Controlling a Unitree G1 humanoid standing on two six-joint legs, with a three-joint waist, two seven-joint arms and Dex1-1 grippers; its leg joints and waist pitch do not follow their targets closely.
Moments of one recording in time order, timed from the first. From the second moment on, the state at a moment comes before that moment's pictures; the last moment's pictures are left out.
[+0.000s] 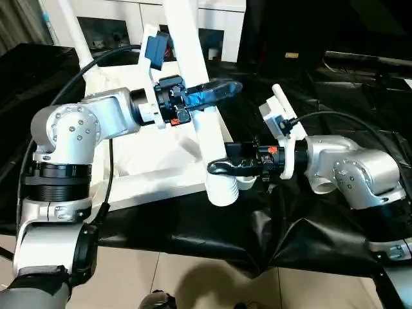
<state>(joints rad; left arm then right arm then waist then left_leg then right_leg) -0.87 0.37 0.10 0.14 -0.88 1.05 -0.84 -0.66 -0.46 0.21 0.08 0.63 0.75 1.14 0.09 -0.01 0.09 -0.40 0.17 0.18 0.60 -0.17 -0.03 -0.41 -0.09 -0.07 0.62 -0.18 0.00</state>
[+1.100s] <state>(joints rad) -0.80 0.21 0.08 0.09 -0.61 0.85 -0.40 -0.59 -0.26 0.12 0.16 0.44 0.56 0.70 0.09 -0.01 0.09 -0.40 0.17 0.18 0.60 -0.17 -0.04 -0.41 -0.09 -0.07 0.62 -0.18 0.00</state>
